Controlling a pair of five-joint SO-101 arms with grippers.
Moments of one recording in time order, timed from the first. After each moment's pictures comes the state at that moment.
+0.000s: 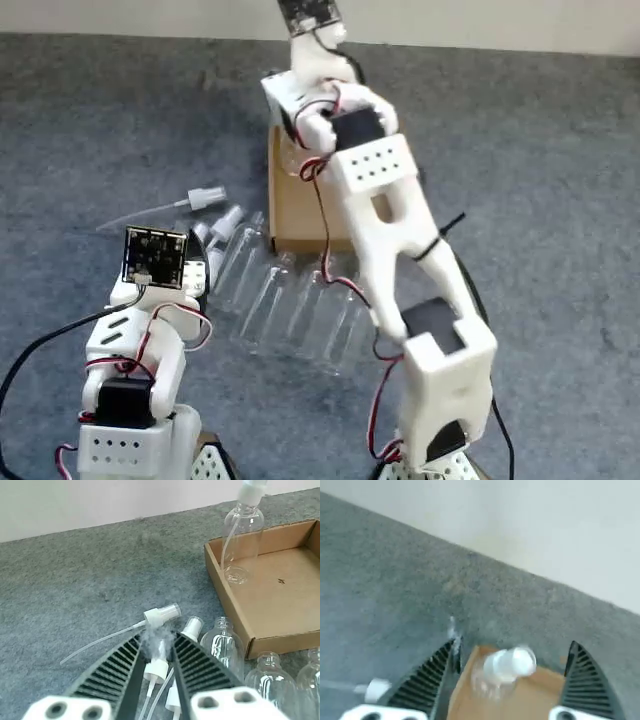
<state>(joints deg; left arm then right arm) -2.9 -93.1 81.0 43.5 -2.2 -27.3 17.4 -34.8 54.2 4.2</state>
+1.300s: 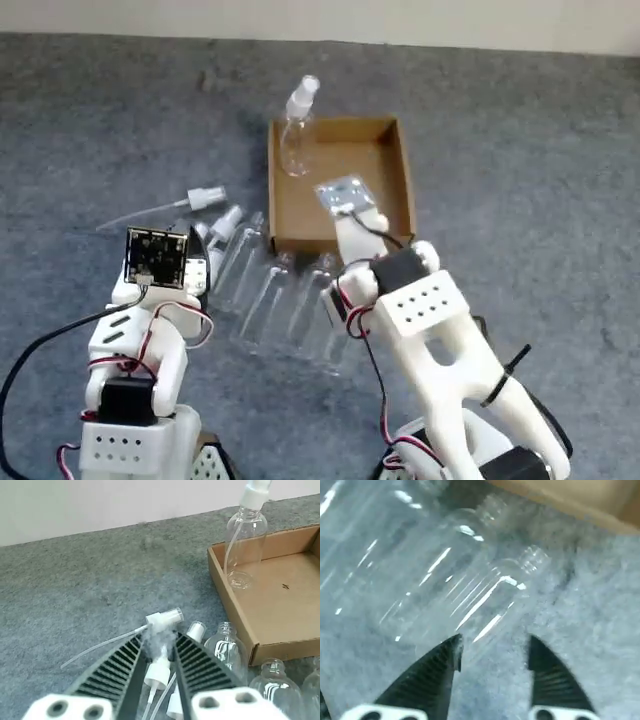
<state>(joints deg) -2.9 -93.1 83.2 39.7 -2.2 -30.9 -30.8 40.6 72.7 -5.1</state>
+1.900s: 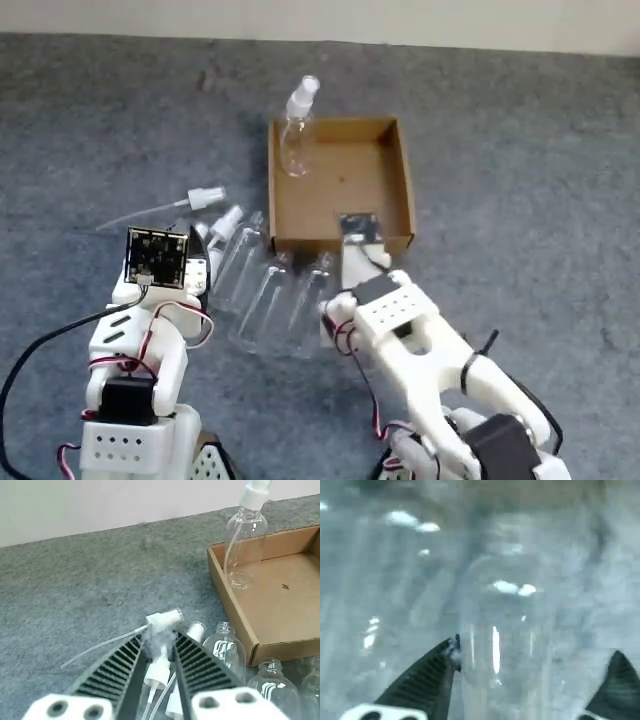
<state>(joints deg) -2.9 -93.1 83.2 39.7 -2.2 -30.6 -20.4 54.8 53.1 -21.6</state>
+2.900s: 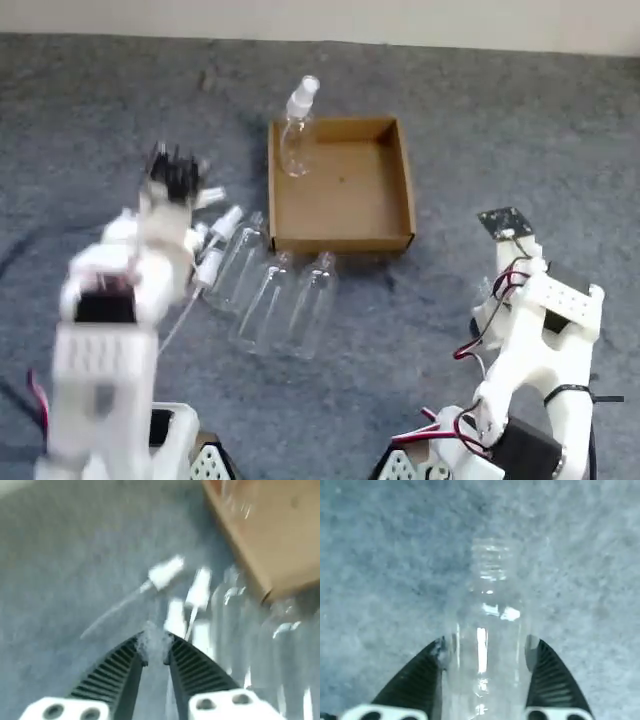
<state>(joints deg) -6.5 -48.8 44.9 60.4 -16.0 24.1 -21.5 47.6 62.9 46.2</state>
